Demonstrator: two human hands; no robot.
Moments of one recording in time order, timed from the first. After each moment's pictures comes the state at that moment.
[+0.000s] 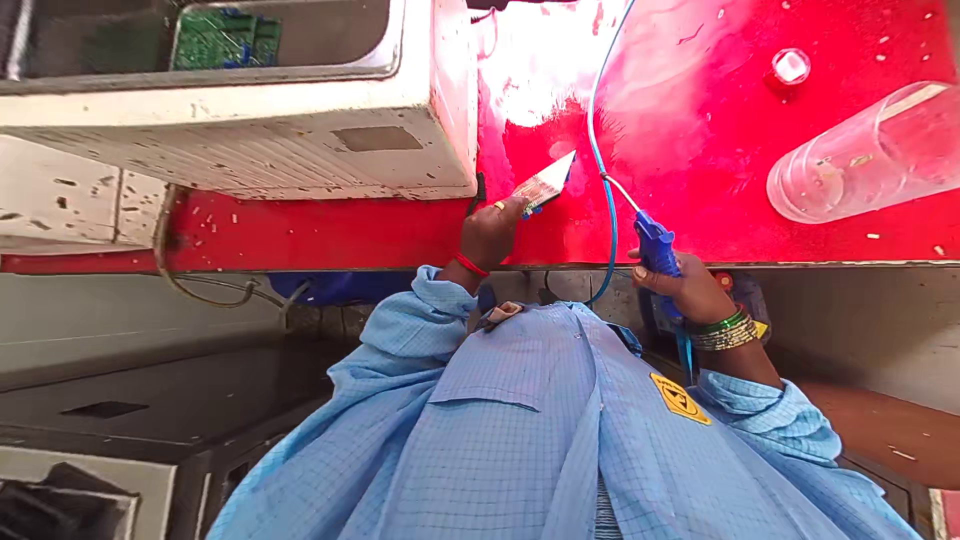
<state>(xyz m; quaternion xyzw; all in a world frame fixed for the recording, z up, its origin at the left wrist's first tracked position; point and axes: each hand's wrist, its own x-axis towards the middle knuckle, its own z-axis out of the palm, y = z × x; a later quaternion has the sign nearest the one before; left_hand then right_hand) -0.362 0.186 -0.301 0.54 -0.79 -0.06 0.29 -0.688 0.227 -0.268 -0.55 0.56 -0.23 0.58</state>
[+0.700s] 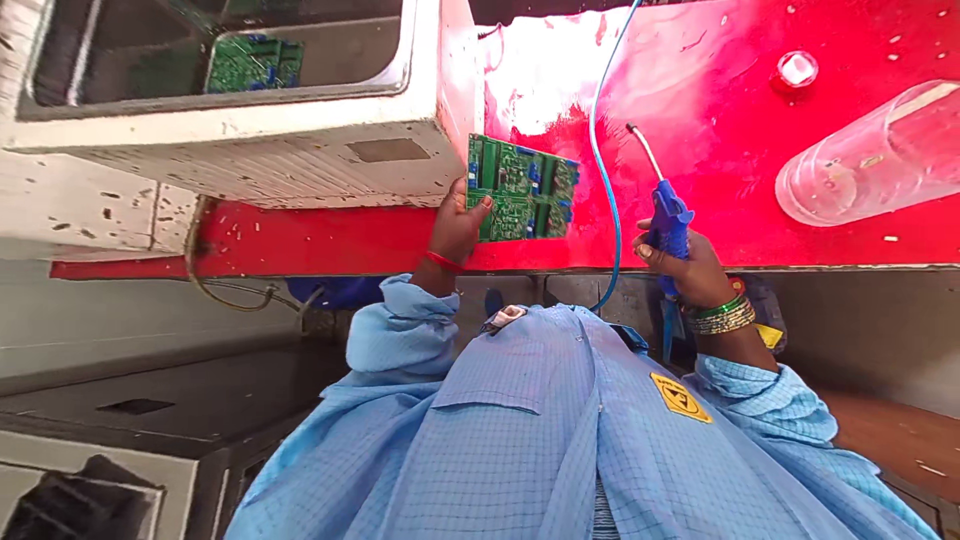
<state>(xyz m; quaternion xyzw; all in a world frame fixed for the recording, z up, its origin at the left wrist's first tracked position) -0.340 0.181 -0.252 0.59 -0.48 -0.47 0.46 -0.681 0.207 -0.272 -0.58 0.50 -0.35 0.54</state>
